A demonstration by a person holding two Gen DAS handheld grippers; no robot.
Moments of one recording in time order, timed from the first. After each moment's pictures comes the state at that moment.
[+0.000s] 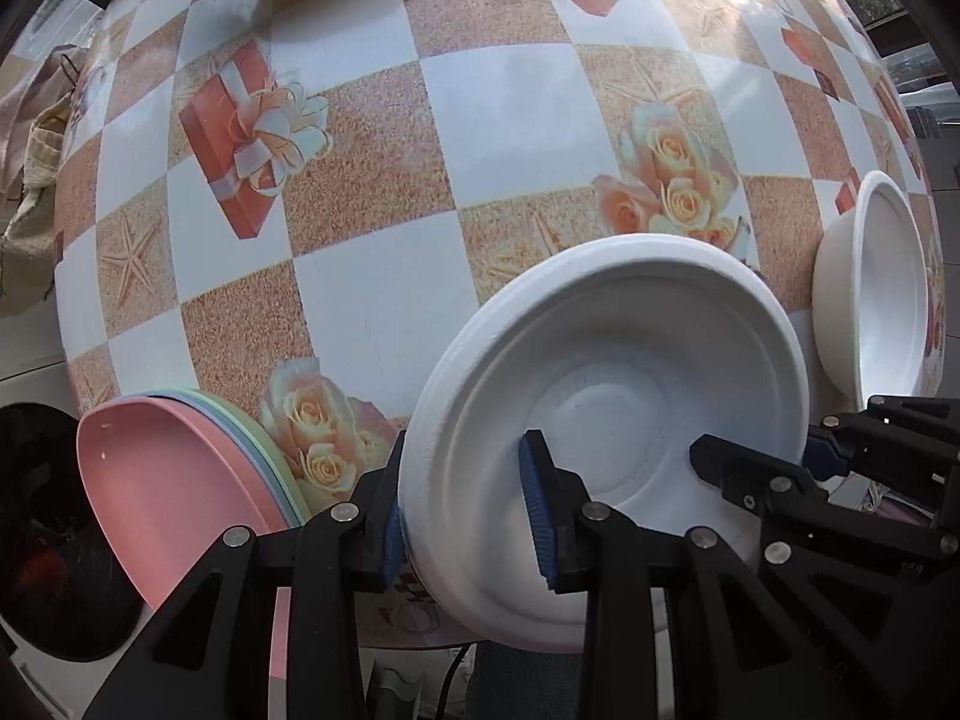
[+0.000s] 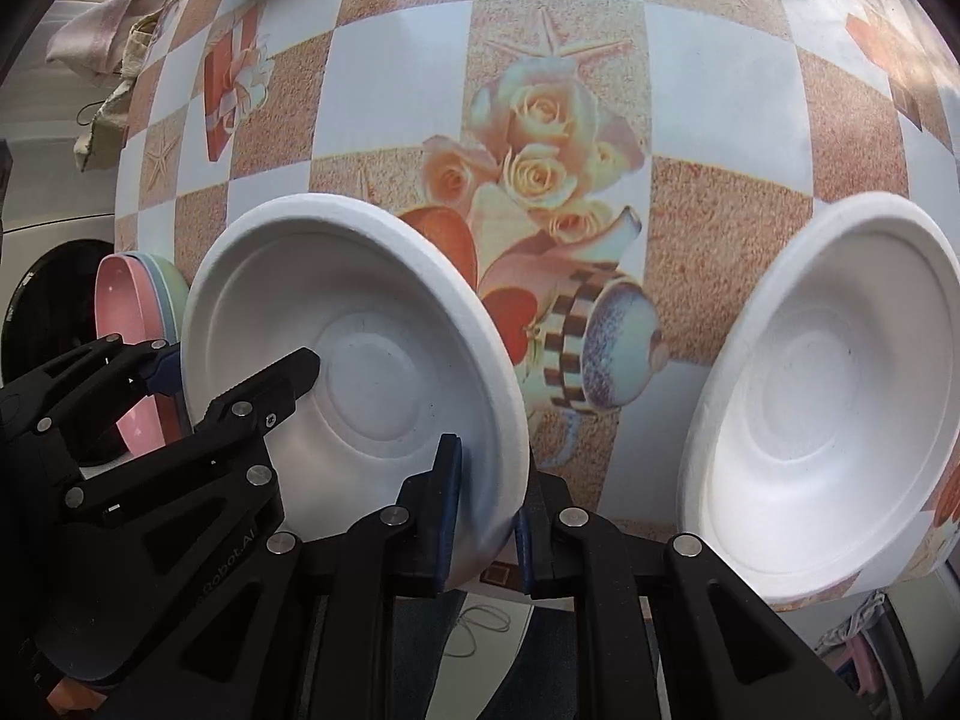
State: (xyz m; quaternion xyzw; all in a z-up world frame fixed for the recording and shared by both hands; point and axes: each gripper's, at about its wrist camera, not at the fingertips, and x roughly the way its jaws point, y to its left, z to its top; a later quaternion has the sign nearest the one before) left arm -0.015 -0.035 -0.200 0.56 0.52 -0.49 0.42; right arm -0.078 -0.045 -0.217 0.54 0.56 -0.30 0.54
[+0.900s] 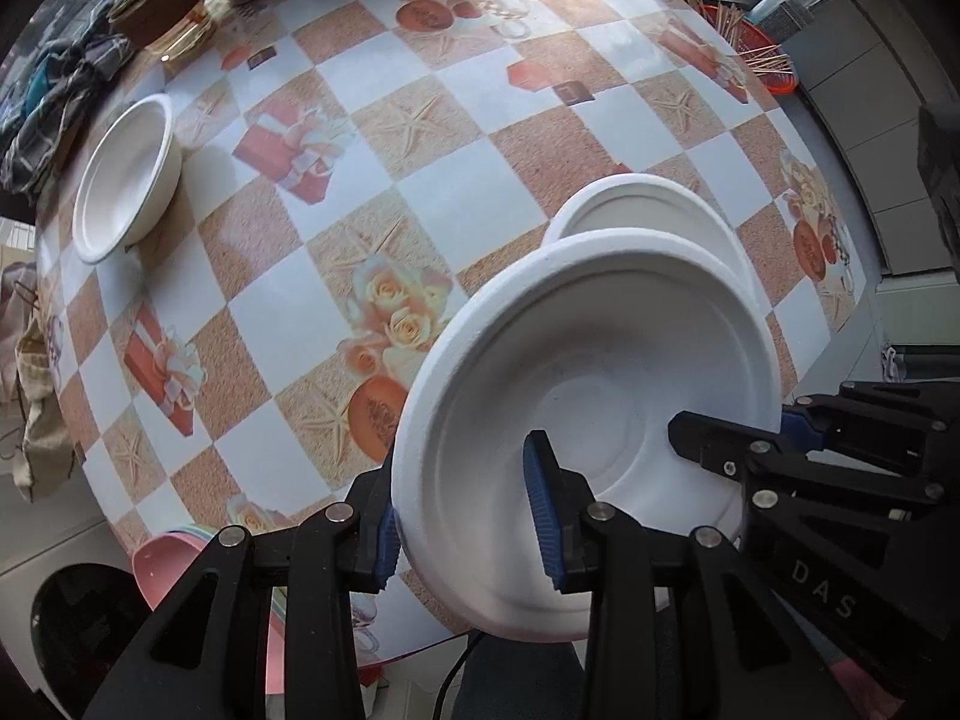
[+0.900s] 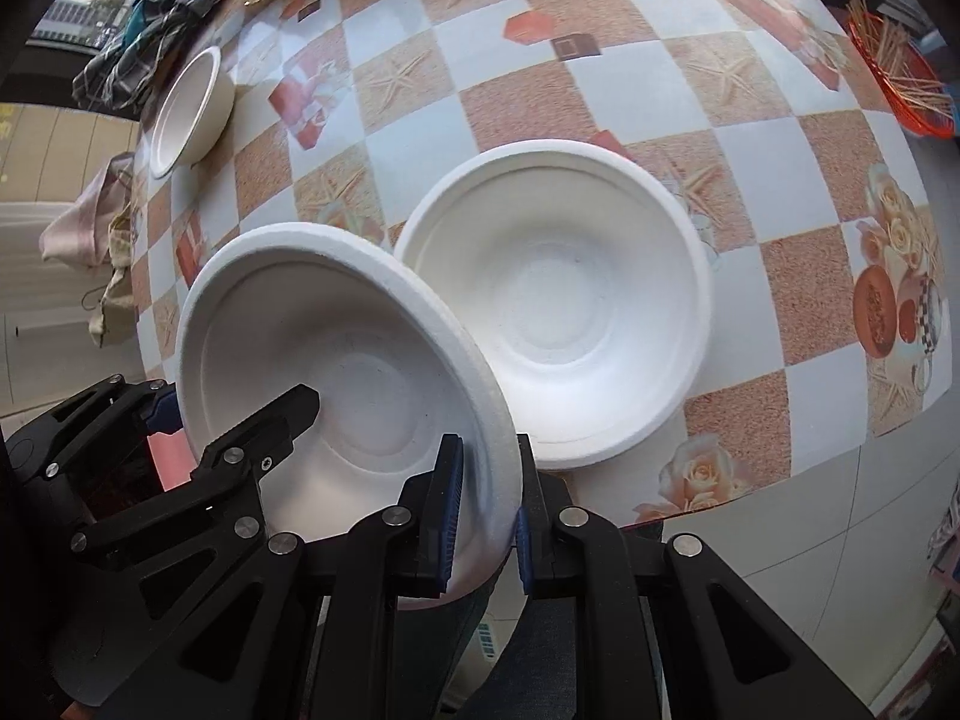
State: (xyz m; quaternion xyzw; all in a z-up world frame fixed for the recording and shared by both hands) left arm -0.155 -0.030 -0.114 0.59 0.40 -0.61 0.36; right arm -0.233 -0.041 -0.139 0.62 0.41 -0.43 0.51
